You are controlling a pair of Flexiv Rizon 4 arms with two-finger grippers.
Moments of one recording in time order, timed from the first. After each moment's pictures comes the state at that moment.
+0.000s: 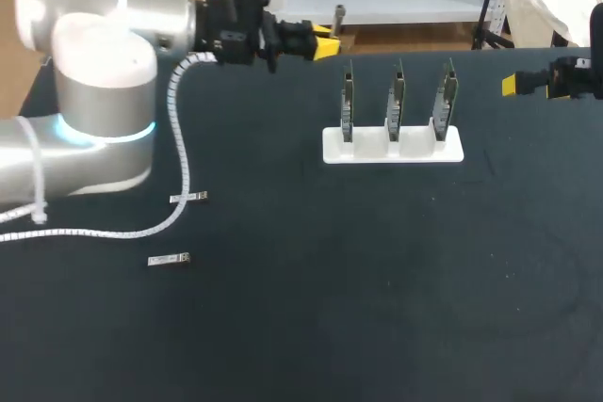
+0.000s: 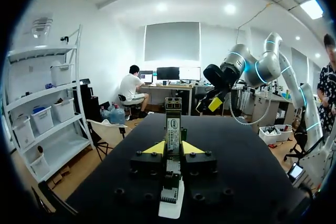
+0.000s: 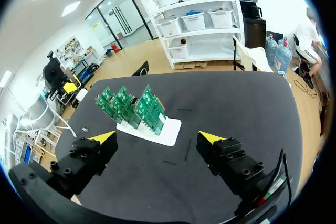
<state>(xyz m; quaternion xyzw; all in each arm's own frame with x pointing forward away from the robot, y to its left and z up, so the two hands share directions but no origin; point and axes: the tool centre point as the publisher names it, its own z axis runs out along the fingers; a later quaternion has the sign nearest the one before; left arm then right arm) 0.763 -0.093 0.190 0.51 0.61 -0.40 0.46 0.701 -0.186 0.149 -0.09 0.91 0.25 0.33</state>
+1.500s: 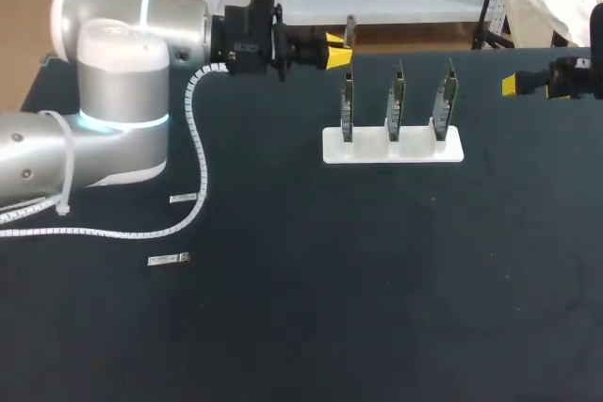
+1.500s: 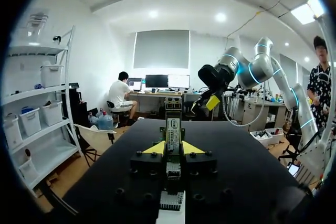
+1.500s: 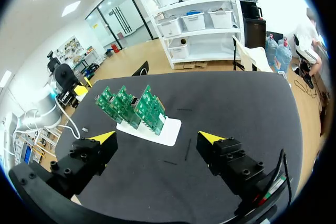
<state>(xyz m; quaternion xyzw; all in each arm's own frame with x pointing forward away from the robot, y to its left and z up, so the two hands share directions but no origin) 0.775 -0.107 0.166 0.52 0.56 -0.45 0.46 0.701 -0.186 0.149 -0.09 0.91 0.25 0.33</state>
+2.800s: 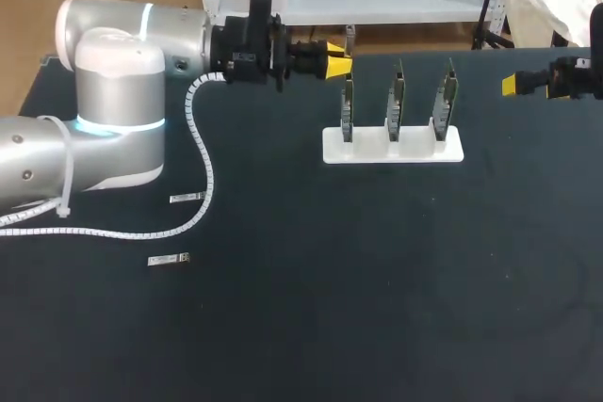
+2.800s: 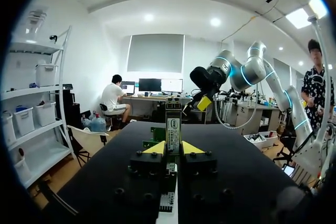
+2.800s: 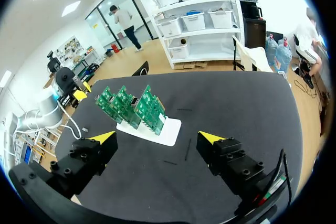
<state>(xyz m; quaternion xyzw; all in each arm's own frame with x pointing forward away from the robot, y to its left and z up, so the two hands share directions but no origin) 0.763 -0.107 0.161 0.52 0.54 -0.48 0.45 0.701 -0.186 0.149 -0.09 0.91 0.25 0.33</state>
